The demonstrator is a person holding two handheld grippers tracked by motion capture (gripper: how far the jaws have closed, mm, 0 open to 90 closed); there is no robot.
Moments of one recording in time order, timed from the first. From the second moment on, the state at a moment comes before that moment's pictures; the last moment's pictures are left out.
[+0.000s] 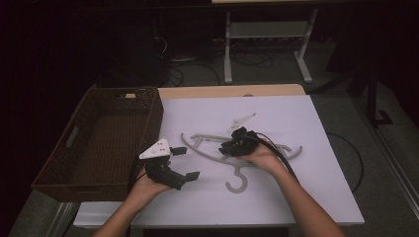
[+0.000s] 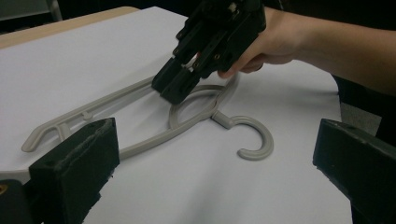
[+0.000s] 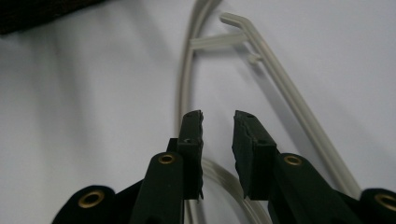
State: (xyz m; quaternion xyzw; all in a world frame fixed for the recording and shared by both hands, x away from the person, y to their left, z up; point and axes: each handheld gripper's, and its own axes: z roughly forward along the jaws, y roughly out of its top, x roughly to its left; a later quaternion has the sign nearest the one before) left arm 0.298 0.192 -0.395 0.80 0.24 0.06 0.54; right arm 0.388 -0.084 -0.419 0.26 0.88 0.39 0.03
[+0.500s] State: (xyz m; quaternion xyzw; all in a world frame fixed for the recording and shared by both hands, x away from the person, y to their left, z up) left arm 0.297 0.194 -0.394 0.80 0.24 0.06 0.55; right arm 0.395 -0.044 -0.444 0.22 0.90 0.36 0.03
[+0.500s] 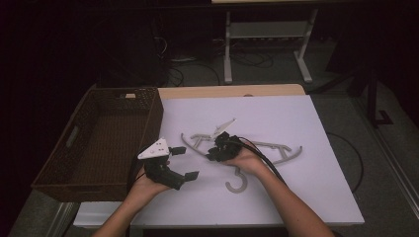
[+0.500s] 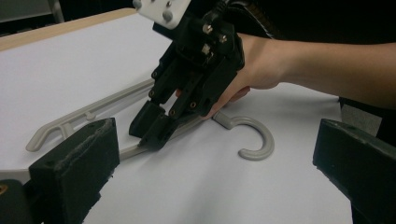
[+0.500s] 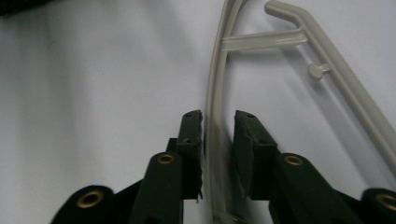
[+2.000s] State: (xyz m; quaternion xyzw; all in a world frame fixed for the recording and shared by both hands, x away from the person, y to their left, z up) left arm 0.298 0.192 -0.396 0.81 0.23 0.06 0.53; right arm 0.304 -0.118 -0.392 0.21 0.86 0.47 0.05
